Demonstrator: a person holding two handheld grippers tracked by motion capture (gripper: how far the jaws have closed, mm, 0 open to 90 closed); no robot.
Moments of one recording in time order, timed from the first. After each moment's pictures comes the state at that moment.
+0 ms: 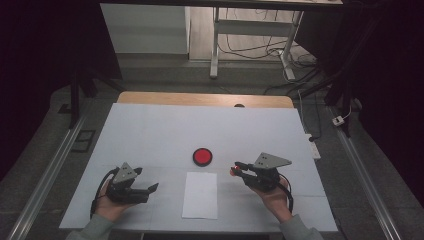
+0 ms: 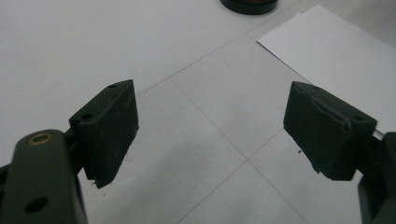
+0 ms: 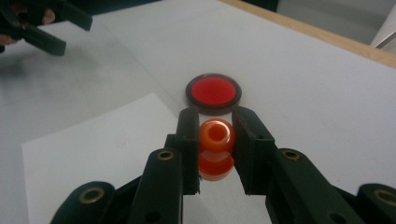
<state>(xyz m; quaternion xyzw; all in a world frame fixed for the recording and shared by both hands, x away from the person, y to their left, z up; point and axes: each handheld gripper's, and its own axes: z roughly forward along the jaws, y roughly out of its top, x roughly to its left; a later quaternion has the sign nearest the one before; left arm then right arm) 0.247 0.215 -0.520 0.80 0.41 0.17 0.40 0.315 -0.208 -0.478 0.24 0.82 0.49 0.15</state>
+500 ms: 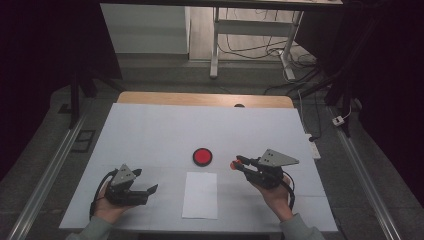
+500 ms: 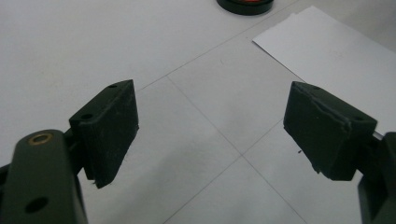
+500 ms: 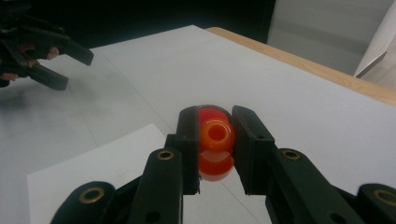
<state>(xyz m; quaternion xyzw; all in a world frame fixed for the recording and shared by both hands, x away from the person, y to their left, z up) 0.241 0.215 -0.519 0.80 0.41 0.17 0.40 0.312 -0.210 -0.460 0.23 0.79 0.54 0.17</state>
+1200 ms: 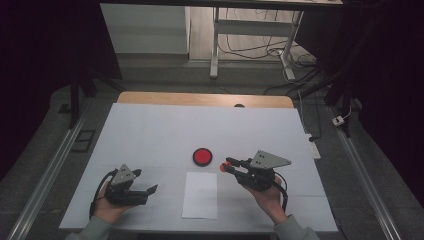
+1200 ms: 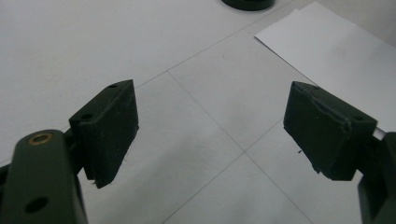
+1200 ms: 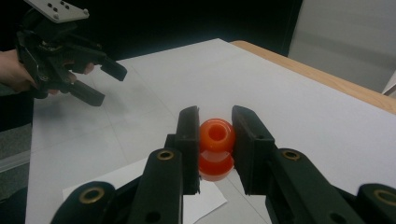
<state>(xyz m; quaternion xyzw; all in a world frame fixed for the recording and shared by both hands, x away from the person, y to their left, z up) 0.243 0.217 -0.522 0.80 0.42 0.17 0.40 0.303 -0.186 -0.454 0.20 0.79 0.56 0.15</state>
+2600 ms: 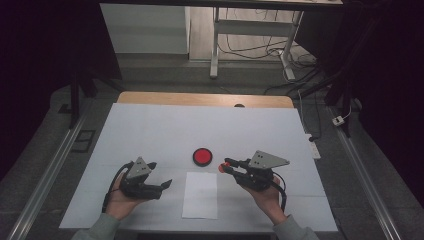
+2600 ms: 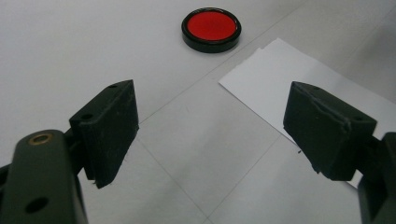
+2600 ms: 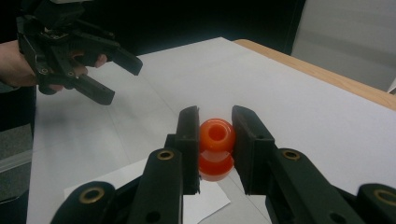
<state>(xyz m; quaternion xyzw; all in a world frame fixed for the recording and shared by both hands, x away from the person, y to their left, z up) 0.258 0.179 -0.499 0.81 0.37 0.17 0.41 0.304 -0.184 -0.457 0.20 0.79 0.56 0.14</state>
